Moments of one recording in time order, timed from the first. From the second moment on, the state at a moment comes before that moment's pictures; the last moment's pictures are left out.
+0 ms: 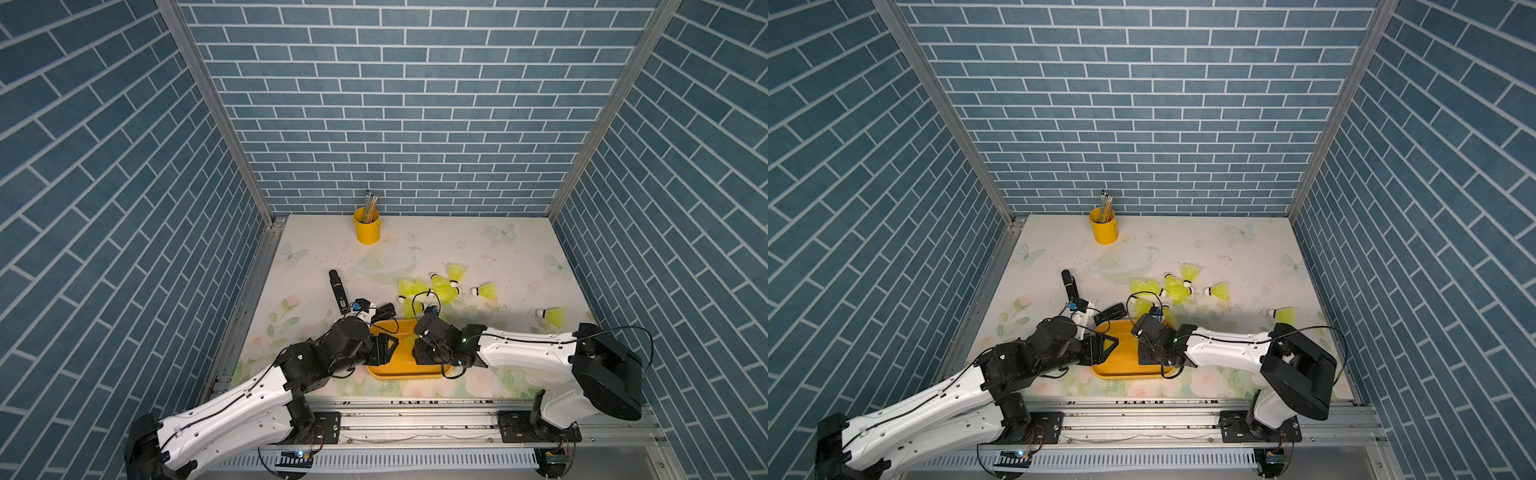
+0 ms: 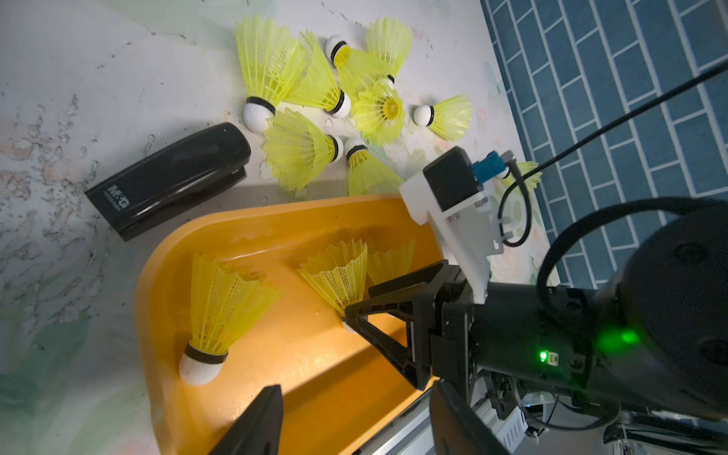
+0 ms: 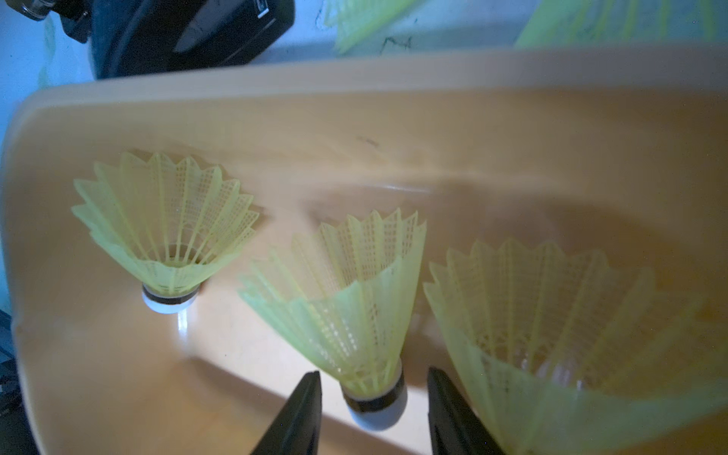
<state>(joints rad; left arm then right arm) -0.96 0.80 0.60 -0.49 -0.01 -0.85 1.13 1.52 0.81 -0.35 0.04 0.97</state>
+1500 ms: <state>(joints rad) -0.91 1.24 1.11 -0.62 0.10 -0.74 0.78 1.27 1.09 -0.63 0.20 0.86</state>
